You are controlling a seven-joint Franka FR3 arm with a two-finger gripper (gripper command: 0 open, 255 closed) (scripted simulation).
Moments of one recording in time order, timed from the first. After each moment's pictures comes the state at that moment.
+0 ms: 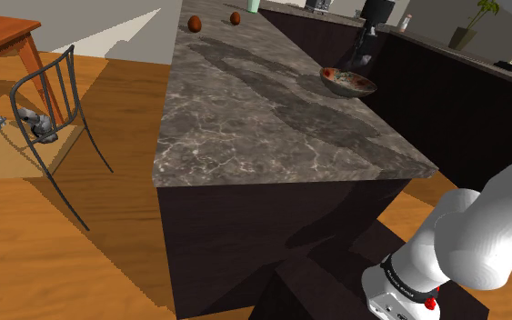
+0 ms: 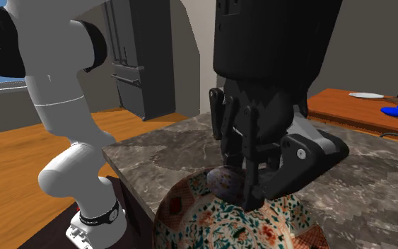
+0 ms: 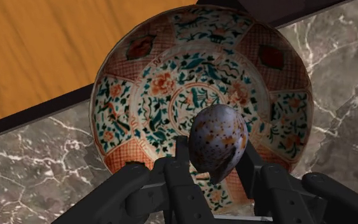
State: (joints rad) arm 0.26 -0.08 -0.55 -1.49 -0.02 1.39 -0.98
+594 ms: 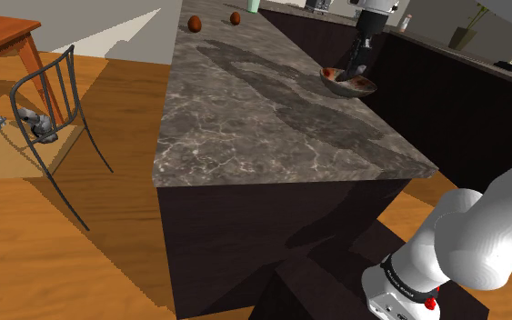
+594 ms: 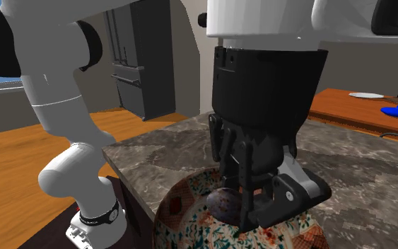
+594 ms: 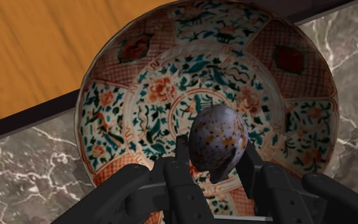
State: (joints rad) arm 0.26 -0.11 -0.54 -1.61 -0.03 1.47 -0.97
